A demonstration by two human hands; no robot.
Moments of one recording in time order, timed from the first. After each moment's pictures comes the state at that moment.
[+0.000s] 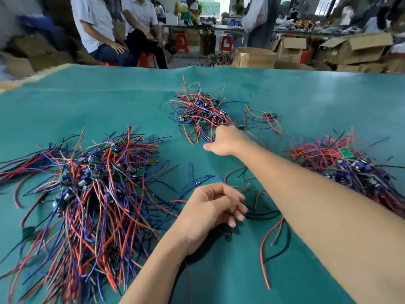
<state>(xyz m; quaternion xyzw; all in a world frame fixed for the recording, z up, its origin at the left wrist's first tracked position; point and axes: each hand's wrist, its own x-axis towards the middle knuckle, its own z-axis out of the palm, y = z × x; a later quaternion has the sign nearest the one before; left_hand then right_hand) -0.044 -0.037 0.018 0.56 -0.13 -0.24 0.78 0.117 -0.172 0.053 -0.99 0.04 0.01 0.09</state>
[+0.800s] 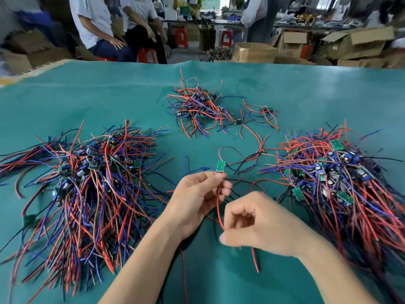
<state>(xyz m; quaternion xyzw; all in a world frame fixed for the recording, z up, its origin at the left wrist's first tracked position) -0.038 -0.034 0.015 0.49 -0.03 -0.25 0.84 -0.105 -0.190 0.049 -0.87 -0.16 0.14 0.45</state>
